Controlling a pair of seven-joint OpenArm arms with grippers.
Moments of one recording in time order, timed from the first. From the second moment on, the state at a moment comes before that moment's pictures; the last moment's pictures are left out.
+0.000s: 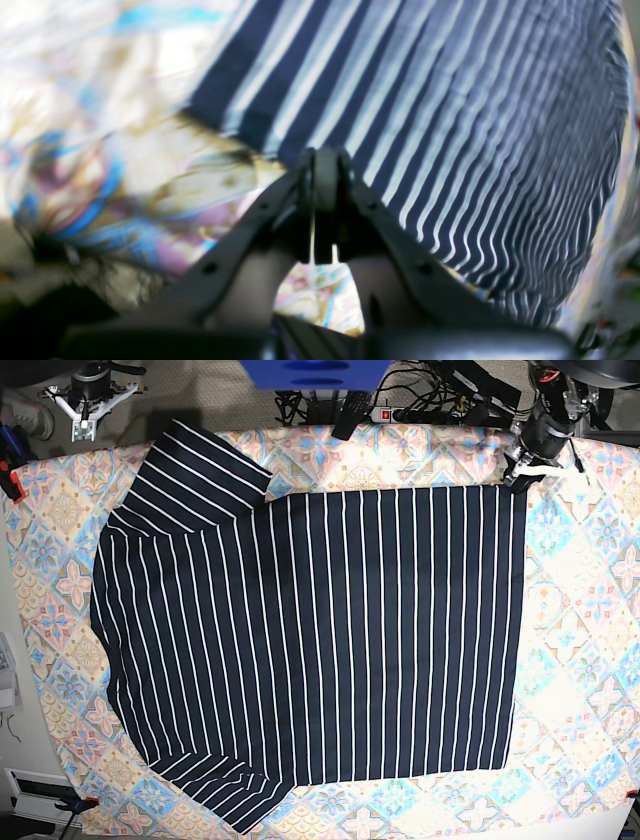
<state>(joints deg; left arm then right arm) 37.5 -9.3 -29.2 100.2 -58.7 0.1 38.2 -48.2 11.0 22.5 89.7 -0.2 2.6 -12.1</state>
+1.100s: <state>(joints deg) 24.6 -2.5 -39.6 85.1 -59.3 -0.4 46.8 -46.7 10.8 22.5 89.6 -0.2 2.6 -12.2</state>
